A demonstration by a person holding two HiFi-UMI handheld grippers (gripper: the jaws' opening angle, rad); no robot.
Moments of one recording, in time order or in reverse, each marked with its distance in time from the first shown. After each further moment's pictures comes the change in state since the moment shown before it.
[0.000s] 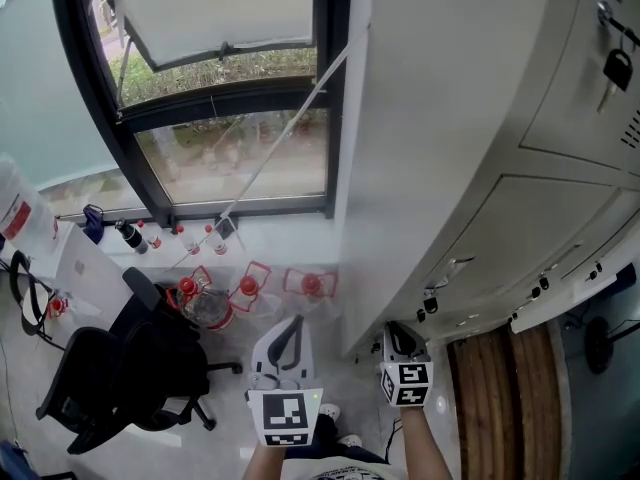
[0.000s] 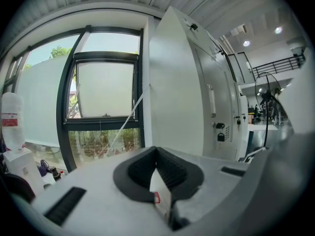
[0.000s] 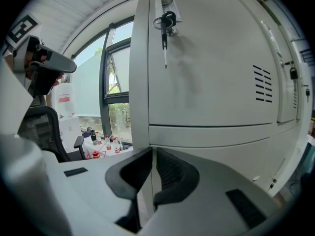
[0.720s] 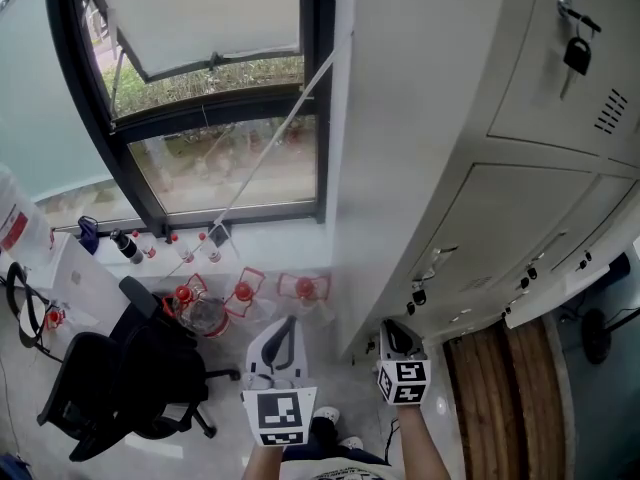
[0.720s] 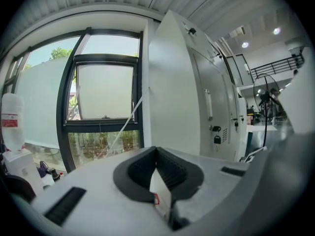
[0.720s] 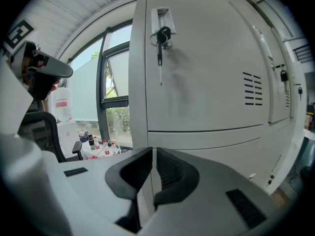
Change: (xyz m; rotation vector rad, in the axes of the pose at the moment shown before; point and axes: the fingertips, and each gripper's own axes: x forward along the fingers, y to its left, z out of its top) left arm -0.011 -0.002 0.007 0.001 -0.023 -0.003; right arm -0.015 -0.003 0.009 0.038 -0.036 -0.030
